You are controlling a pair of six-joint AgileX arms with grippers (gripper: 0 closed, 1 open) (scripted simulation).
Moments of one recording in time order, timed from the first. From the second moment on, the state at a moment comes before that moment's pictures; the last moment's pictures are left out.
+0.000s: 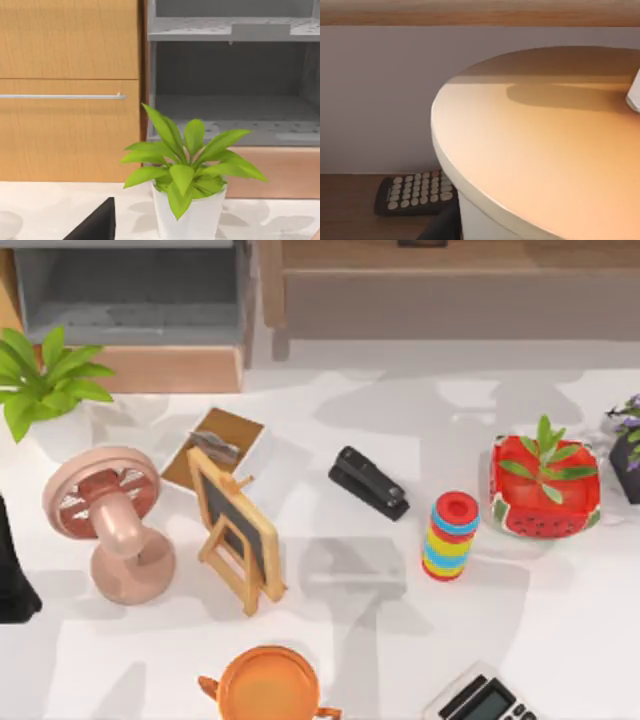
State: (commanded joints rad) left arm 0.00 0.00 0.00 0.00 0.00 0.00; right arm -0.27 1.80 1.36 0.37 -0.23 -0.01
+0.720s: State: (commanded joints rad) left arm 0.00 0.00 0.00 0.00 0.00 0.00; right arm -0.28 1.80 1.27 0.44 -0.29 0.00
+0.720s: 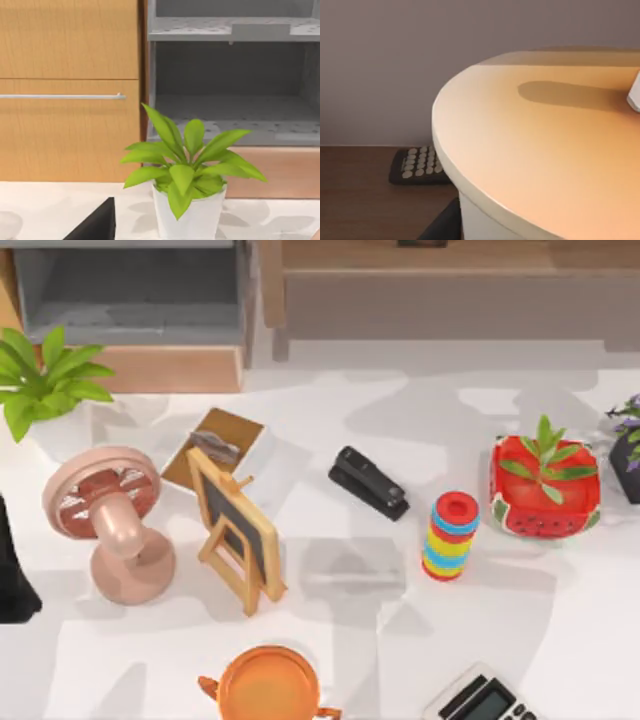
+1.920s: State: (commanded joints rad) left arm 0.00 0.00 0.00 0.00 0.00 0.00; right arm -0.24 1.96 1.44 0.45 -0.21 -0.01
